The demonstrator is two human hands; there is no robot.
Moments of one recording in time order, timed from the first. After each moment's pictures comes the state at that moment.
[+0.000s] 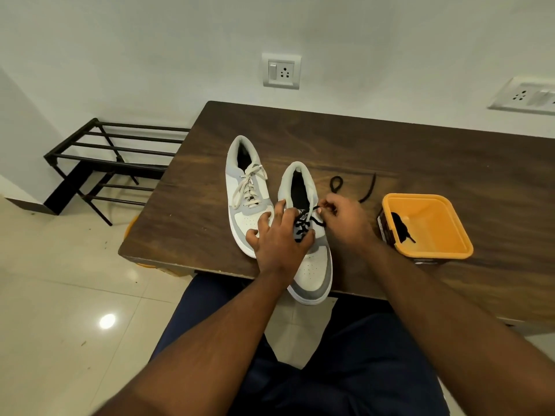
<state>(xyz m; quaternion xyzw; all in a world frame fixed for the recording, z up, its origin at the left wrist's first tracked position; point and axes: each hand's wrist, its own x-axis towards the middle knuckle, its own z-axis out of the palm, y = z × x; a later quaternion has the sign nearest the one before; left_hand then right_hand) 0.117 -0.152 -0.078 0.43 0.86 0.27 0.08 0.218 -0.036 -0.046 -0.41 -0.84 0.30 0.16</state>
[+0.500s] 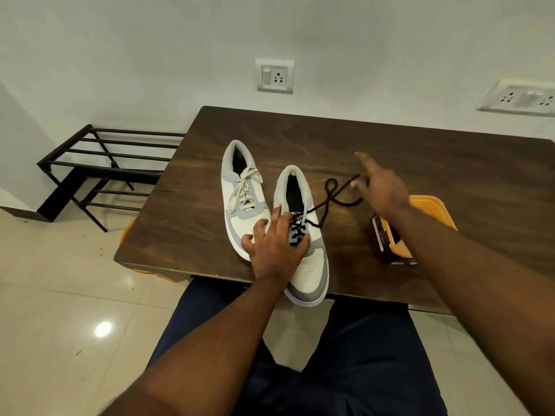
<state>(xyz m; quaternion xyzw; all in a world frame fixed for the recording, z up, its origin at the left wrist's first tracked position) 0.116 -0.155 -0.090 0.43 0.86 0.27 0.04 0.253 0.039 -0.010 -0.47 -0.86 0.14 0.13</state>
